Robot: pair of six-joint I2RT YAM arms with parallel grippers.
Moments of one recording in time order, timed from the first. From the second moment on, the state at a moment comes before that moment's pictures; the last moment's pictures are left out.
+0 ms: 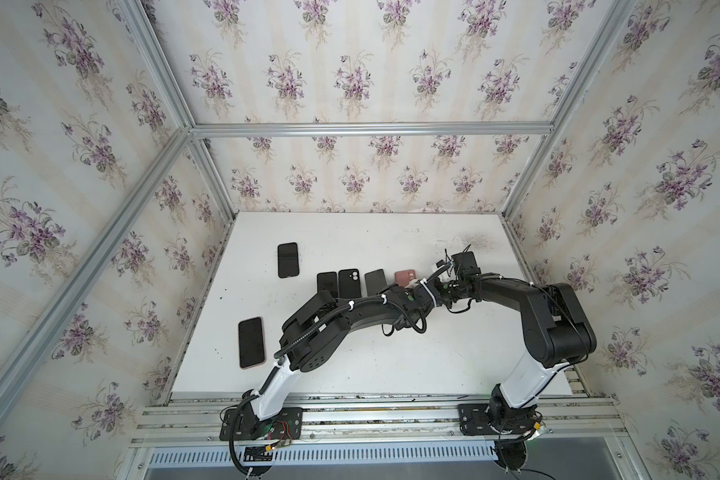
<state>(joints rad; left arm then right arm) -1.03 2.19 1.63 -0.75 -0.85 0.13 0.15 1.75 0.90 -0.26 -0.71 0.56</state>
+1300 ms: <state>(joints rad) -0.83 1.61 1.32 -0.78 -0.56 -0.25 0.24 1.87 0.87 0.01 -0.65 0.71</state>
